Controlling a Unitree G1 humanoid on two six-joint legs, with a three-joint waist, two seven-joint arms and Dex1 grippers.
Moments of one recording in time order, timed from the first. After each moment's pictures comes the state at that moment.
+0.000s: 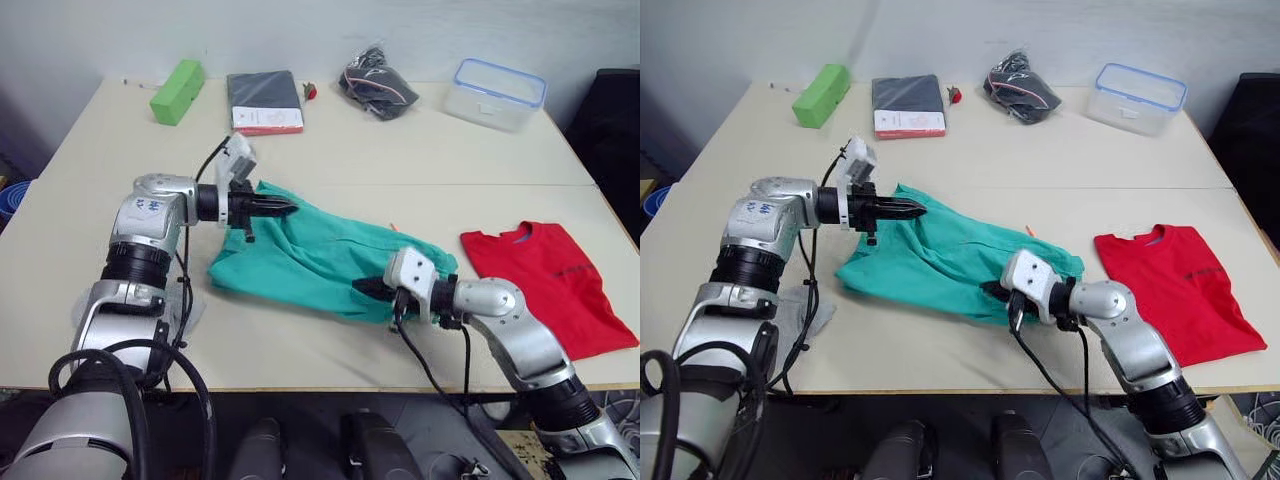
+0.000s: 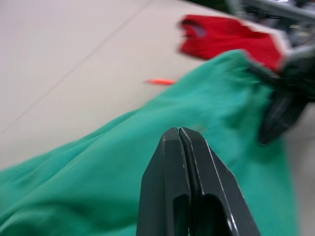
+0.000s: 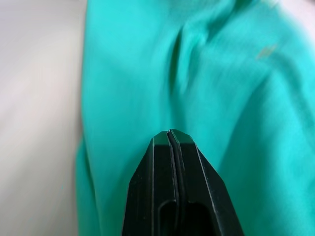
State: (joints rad) left arm -1.00 0.52 -0.10 0.45 -0.27 0.57 -1.26; right arm -0.41 -0.54 0.15 -0.28 0.28 0.46 0.87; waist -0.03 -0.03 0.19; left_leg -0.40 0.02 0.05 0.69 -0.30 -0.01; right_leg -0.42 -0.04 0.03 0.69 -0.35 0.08
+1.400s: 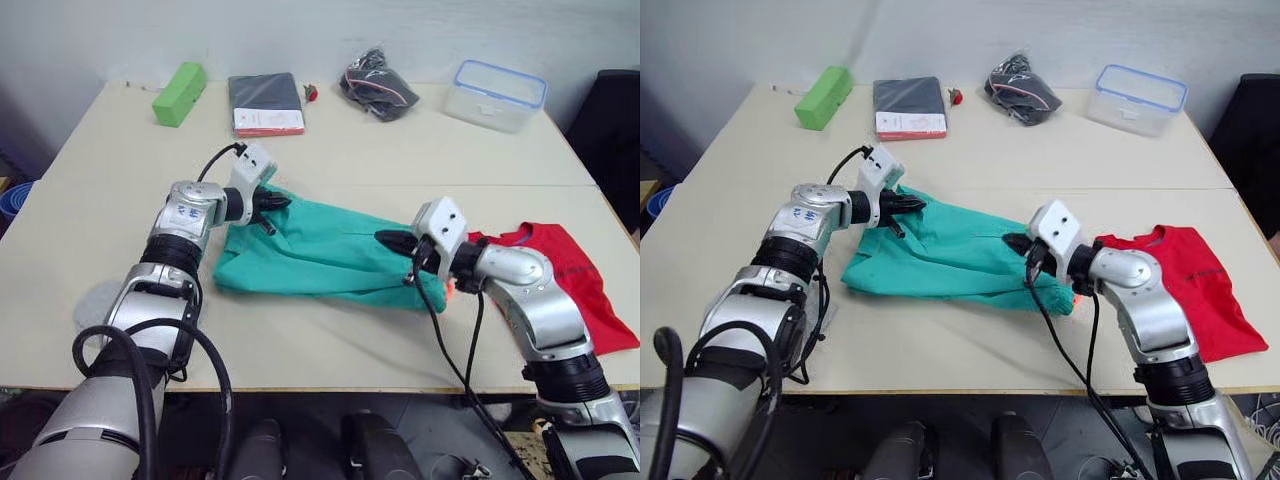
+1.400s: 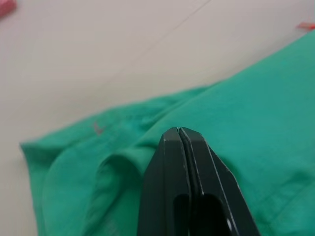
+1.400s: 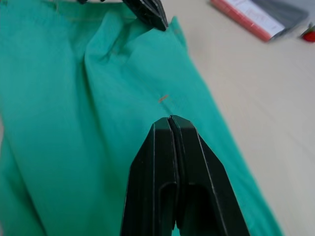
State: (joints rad) left arm -1.18 0.40 -0.10 1.15 0.01 0.21 -0.73; right arm -0.45 -0.58 0.12 -0.17 0.19 0.43 0.78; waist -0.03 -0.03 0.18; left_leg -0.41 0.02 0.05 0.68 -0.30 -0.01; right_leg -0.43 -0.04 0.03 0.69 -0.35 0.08
